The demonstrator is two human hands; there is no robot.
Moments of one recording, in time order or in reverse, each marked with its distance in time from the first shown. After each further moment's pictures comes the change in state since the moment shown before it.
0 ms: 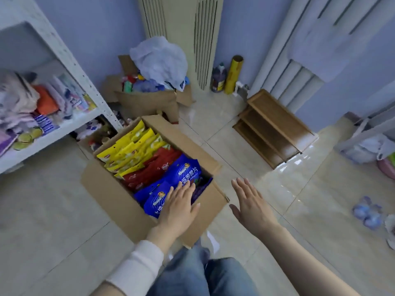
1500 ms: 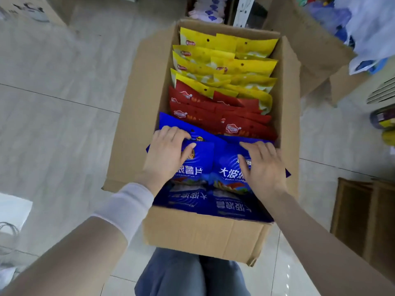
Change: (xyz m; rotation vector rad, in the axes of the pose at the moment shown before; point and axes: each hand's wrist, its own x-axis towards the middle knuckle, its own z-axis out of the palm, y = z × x) left_hand 0.114 -0.174 0.199 -0.002 0.678 -0.709; right_hand 0.312 -0.020 0.219 -0.090 0.332 -0.957
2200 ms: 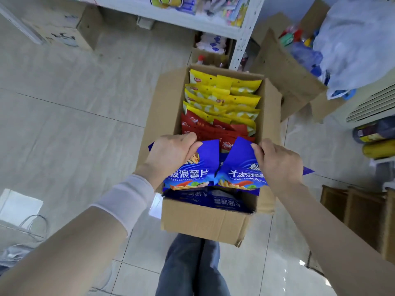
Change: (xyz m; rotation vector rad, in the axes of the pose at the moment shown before) left_hand 0.015 0.036 -0.158 0.034 0.096 0.177; right_hand 0.051 -0.006 -0.160 -0.131 0.073 -0.024
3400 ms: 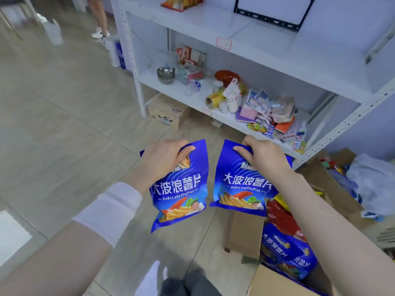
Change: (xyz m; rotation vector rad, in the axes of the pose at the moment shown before) left_hand -0.197 -0.285 -0.409 0.014 0.094 -0.420; right_hand 0.200 -0.442 -0.254 0.244 -0.058 -0.358
